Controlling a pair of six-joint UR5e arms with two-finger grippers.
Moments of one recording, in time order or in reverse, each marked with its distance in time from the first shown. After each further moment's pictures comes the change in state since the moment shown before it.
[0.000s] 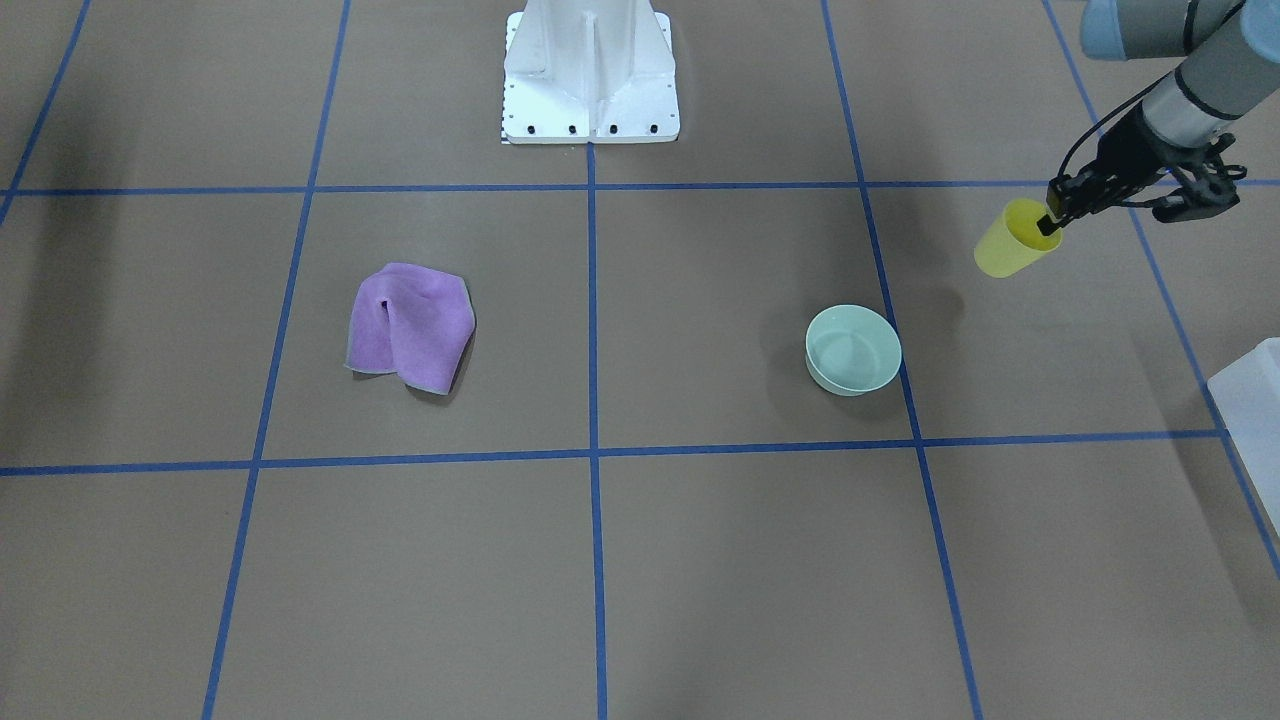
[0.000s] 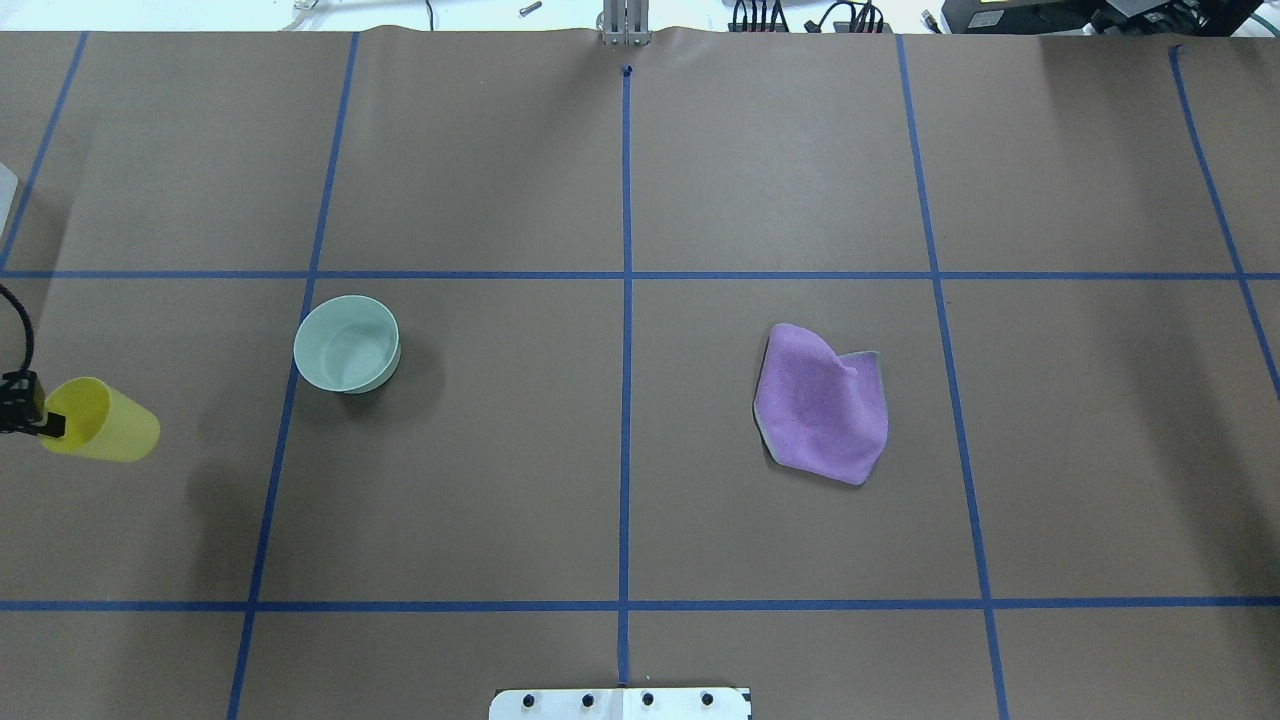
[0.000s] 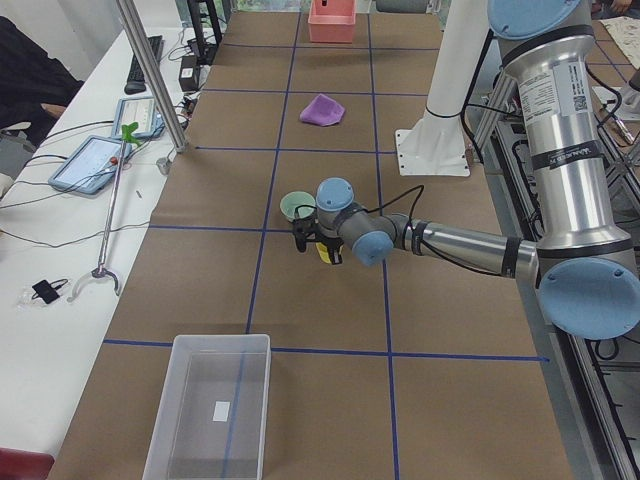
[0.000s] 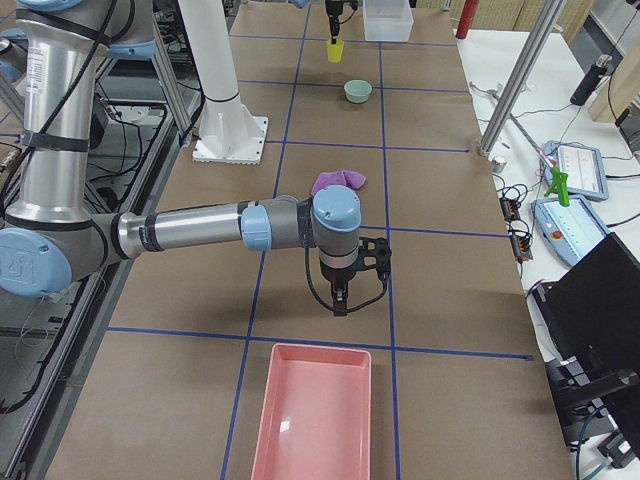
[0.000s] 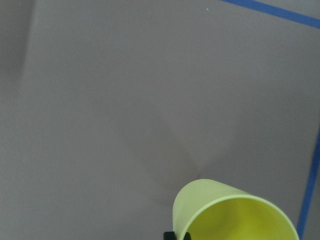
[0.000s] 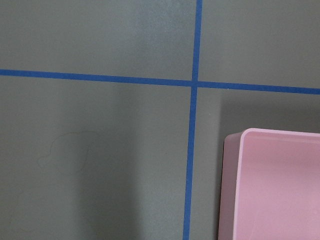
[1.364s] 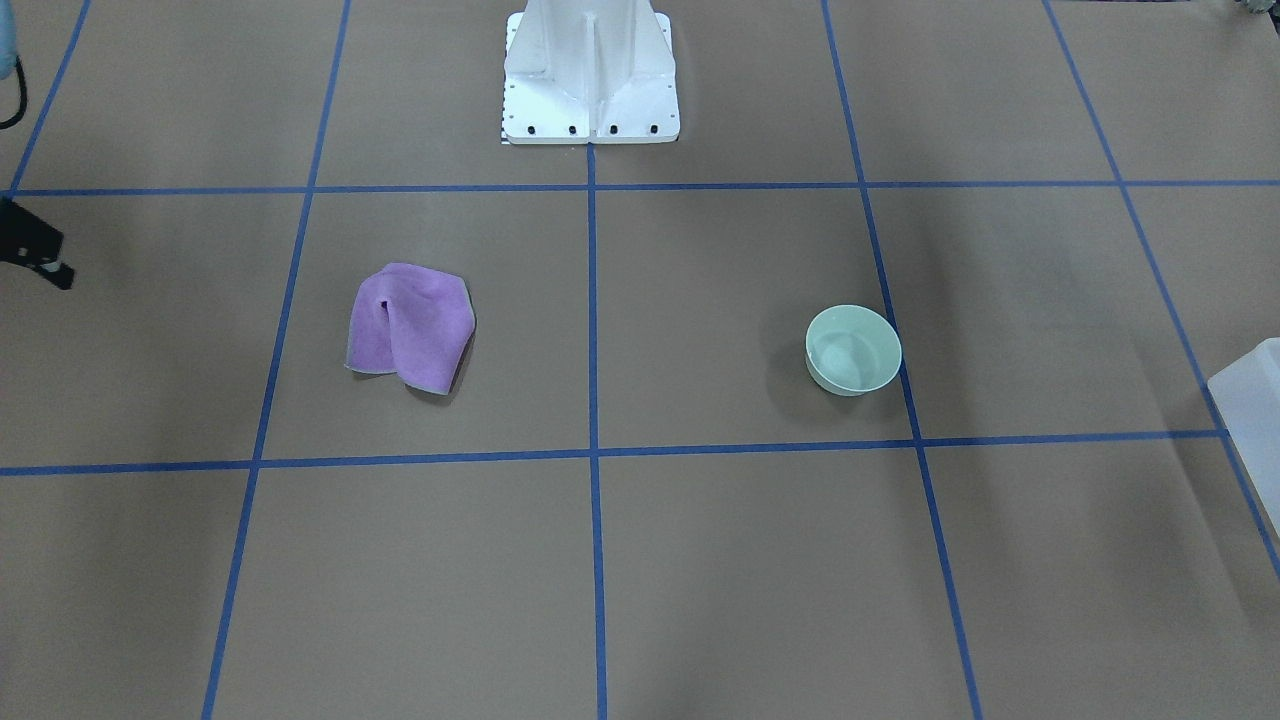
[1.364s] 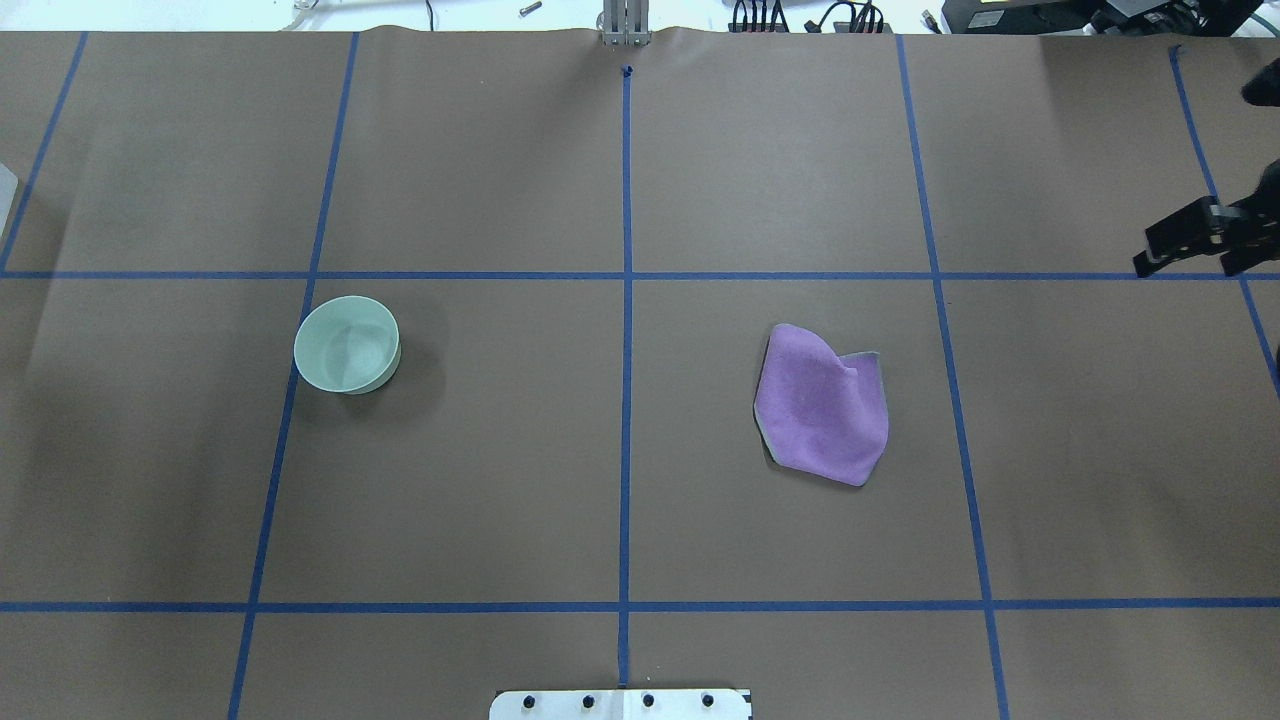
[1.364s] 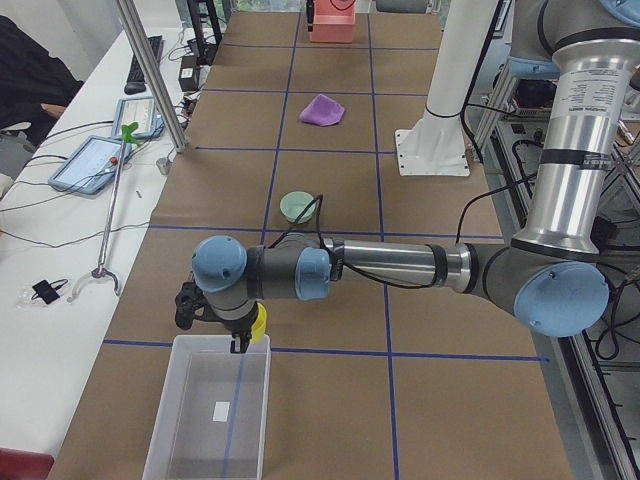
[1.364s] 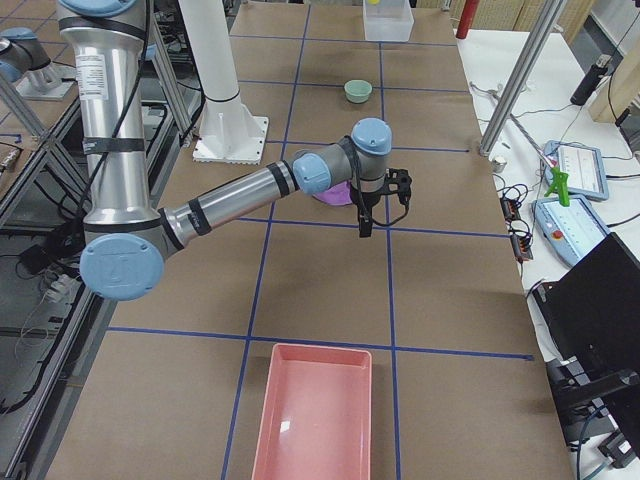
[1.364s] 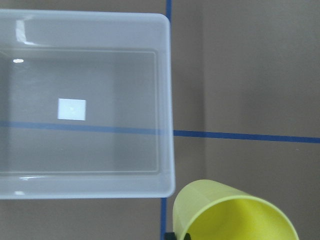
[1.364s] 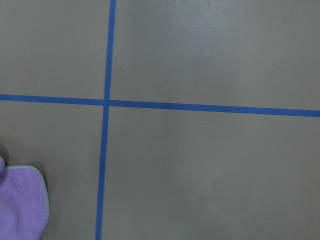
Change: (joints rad) left arm -0.648 -0.425 0.519 0.654 -0.042 1.146; right arm -0.400 0.262 0.088 0.002 -0.032 0.543
